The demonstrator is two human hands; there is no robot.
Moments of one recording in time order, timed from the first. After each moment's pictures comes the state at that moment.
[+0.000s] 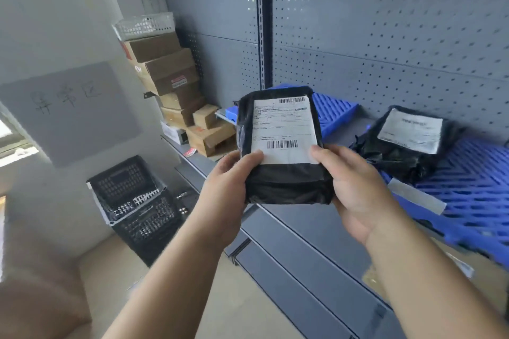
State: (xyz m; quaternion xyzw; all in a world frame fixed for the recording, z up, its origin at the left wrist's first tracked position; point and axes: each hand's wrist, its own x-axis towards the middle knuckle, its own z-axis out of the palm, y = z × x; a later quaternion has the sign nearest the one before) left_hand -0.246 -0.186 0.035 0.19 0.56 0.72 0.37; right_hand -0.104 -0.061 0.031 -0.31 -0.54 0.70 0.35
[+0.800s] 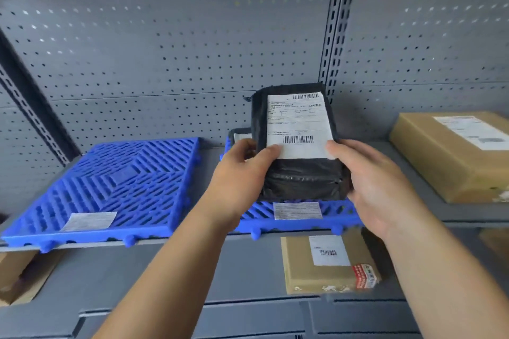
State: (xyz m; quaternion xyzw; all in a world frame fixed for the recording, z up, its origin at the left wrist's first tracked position) left_hand -0.183 0.032 0.064 0.55 0.50 0.45 0.50; right_hand 0.012 0.001 0.061 -0.52 -0.40 0.46 0.60
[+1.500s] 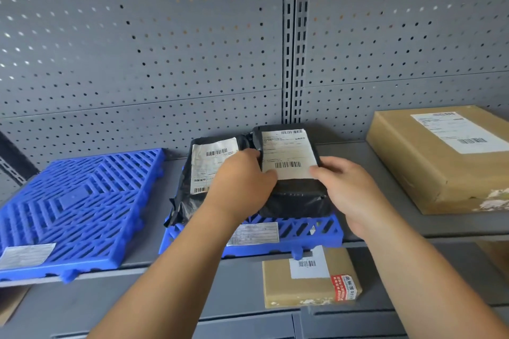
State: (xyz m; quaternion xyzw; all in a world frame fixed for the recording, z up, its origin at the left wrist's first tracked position) left_hand -0.093 0.087 0.051 0.75 0.58 0.24 0.21; right_hand 0.097 0.055 0.013 -0.63 -0.44 0.41 0.50
